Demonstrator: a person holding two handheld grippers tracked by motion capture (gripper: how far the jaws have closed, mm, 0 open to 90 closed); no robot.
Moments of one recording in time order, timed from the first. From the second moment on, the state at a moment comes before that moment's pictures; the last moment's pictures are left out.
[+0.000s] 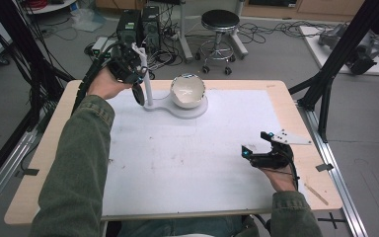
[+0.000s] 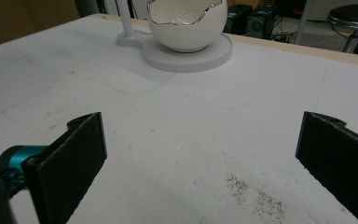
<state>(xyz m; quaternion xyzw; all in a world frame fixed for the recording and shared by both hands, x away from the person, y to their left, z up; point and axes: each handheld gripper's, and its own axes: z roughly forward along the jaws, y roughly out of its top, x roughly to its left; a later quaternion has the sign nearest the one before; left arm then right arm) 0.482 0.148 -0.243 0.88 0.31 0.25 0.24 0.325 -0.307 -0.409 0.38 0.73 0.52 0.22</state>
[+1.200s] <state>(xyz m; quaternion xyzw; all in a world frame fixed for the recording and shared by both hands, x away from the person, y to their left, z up) 0.428 0.230 -0.280 0.83 0.35 0.20 0.38 0.329 -0.302 -0.408 0.39 0.72 0.53 0.21</state>
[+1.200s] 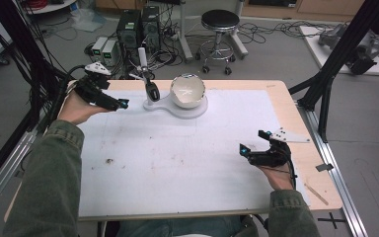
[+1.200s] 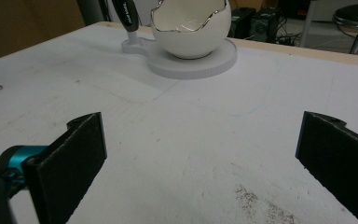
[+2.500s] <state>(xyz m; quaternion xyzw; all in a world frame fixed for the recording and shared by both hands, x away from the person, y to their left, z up) 0.343 0.274 -0.339 0.79 0.36 0.23 0.45 0.328 -0.302 -0.408 0.39 0.73 0.52 0.21</state>
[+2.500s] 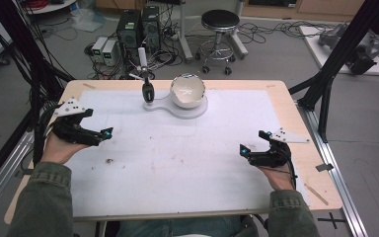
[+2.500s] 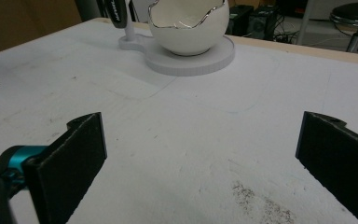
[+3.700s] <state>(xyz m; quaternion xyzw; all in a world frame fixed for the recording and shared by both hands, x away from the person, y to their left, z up) 0.284 0.309 -0.416 0.73 0.41 0.26 0.48 0.323 -0.300 -0.411 0.39 0.74 0.51 0.22</state>
